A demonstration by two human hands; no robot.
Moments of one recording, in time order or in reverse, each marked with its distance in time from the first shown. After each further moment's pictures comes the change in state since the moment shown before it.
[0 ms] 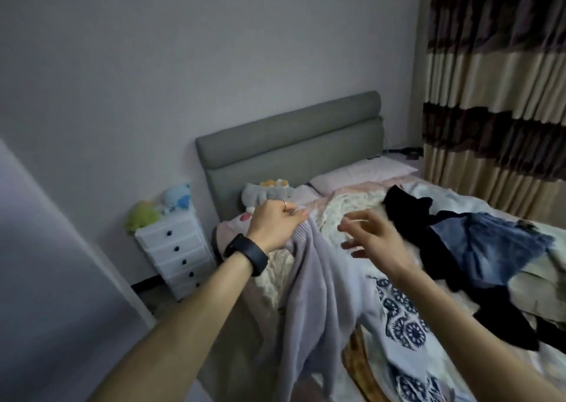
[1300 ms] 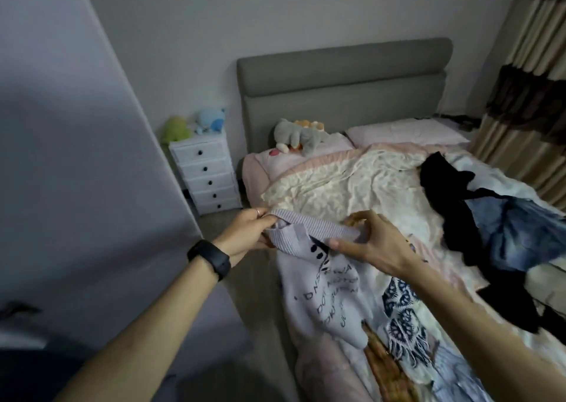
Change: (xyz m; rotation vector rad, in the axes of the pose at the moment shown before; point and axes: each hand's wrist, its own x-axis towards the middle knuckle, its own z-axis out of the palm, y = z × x) left_hand -0.118 -0.122 -0.012 -0.575 -0.086 -0.469; right_hand -0.049 0.058 0.026 -0.871 -0.337 -0.040
